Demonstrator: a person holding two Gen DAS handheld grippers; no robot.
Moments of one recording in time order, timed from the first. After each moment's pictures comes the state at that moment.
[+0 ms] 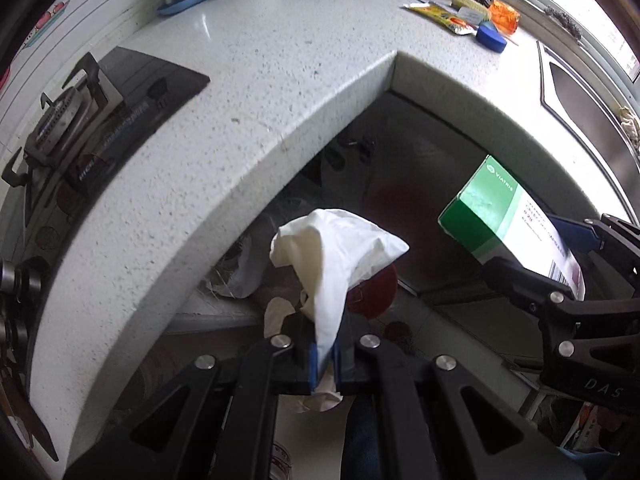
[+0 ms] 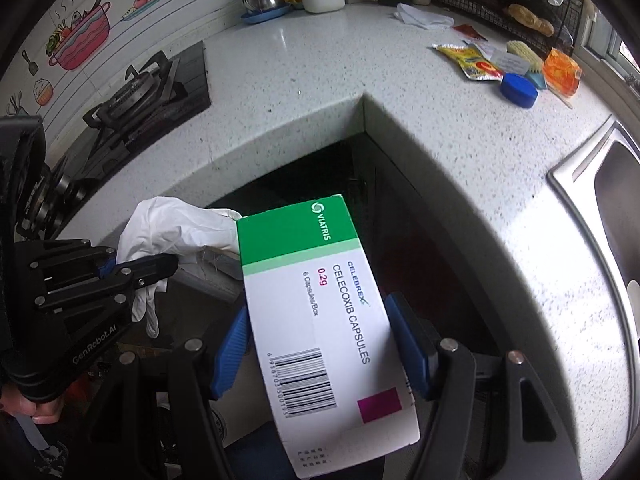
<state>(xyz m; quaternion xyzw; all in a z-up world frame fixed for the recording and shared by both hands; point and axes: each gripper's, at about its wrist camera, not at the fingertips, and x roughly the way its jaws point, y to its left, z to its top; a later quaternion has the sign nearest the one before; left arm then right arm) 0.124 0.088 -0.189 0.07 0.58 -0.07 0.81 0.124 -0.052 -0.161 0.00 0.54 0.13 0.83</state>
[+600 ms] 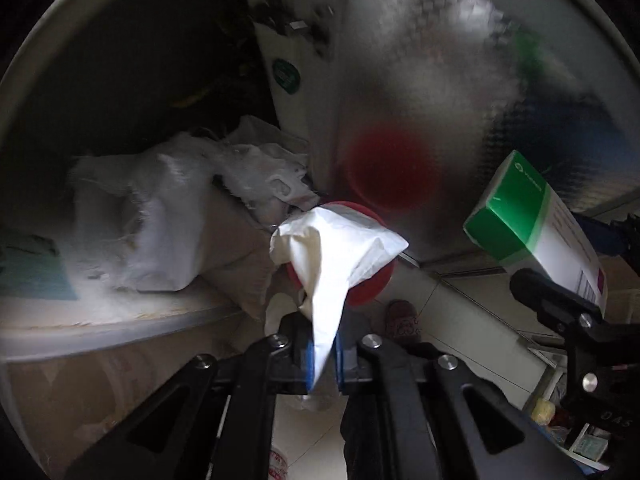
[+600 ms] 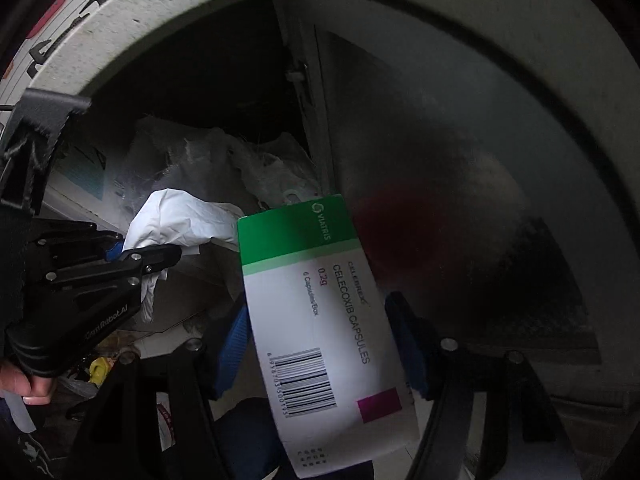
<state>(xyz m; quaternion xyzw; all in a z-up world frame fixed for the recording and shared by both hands) 0.152 0.048 -0.363 0.10 0.62 -0.11 0.77 0.128 -0.090 -0.312 -0.01 0.57 0.09 0.81</state>
